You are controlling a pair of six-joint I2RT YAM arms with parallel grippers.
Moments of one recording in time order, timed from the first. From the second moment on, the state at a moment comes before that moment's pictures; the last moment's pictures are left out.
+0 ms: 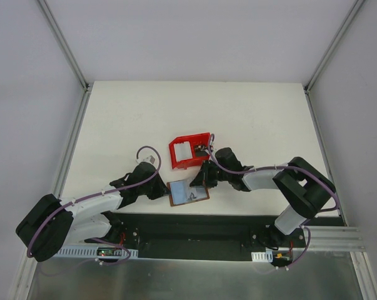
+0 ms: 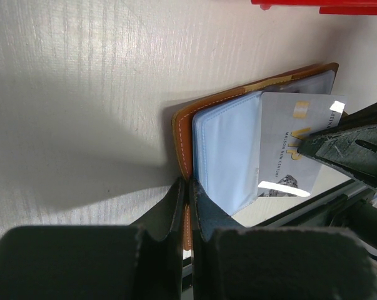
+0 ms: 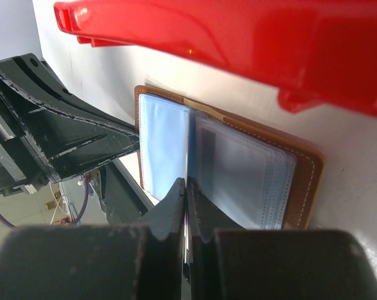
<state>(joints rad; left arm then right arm) -0.70 1.09 0.30 -0.05 0.10 -1.05 0.76 1.63 0.57 0.37 -0.47 0.89</state>
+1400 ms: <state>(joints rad) -0.70 1.11 0.31 -0.05 0.13 -1.05 0.85 1.56 0.55 0.29 -0.32 0.91</state>
